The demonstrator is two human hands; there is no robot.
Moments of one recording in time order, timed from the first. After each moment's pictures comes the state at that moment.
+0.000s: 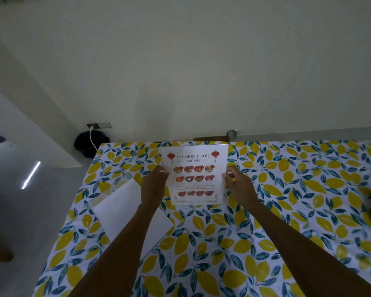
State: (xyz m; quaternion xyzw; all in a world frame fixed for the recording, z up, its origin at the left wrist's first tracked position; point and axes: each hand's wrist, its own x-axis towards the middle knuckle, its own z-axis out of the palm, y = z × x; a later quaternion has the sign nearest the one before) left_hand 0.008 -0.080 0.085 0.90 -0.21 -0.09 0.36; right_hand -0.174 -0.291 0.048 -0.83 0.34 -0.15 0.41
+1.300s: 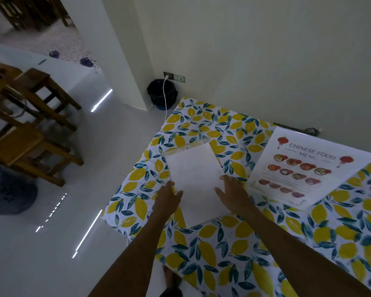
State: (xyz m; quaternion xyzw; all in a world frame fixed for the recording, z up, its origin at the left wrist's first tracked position) left_hand 0.022 0.162 -0.011 0.93 0.02 -0.23 0.28; right_hand -0.038 -0.067 -0.026 -0.92 0.17 0.13 0.32
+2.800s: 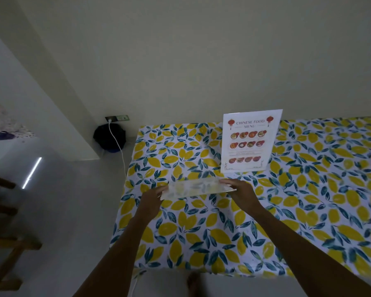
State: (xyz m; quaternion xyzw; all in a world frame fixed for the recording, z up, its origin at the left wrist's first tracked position) left_hand 0.061 0.226 0.052 0.87 -0.35 -0.23 0.27; right_hand -0.149 -0.023 0.036 -0.85 0.30 -0.11 0.43
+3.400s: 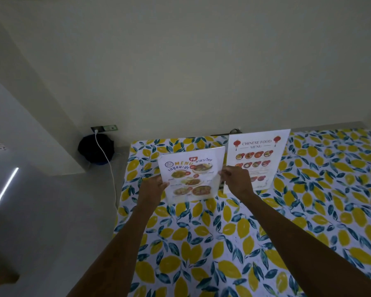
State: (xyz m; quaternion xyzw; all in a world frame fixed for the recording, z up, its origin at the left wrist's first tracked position) left_hand 0.160 0.133 0.071 0.87 -0.36 -0.15 0.31; right_hand -0.033 -0.088 0.062 -0.87 0.38 -0.15 0.26
